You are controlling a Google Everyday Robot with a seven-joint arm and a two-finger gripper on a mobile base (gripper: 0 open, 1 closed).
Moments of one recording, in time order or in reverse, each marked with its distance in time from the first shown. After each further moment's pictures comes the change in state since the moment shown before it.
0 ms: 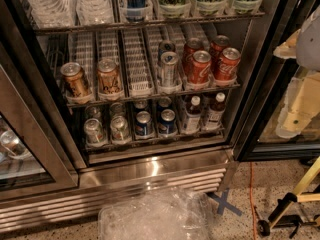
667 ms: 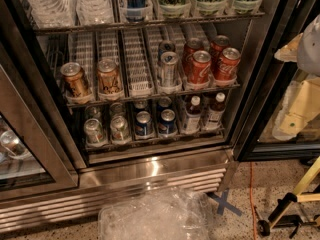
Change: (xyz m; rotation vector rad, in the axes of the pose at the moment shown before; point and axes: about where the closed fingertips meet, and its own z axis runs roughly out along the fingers) arm -0.001 0.001 0.005 0.010 -0.041 0.029
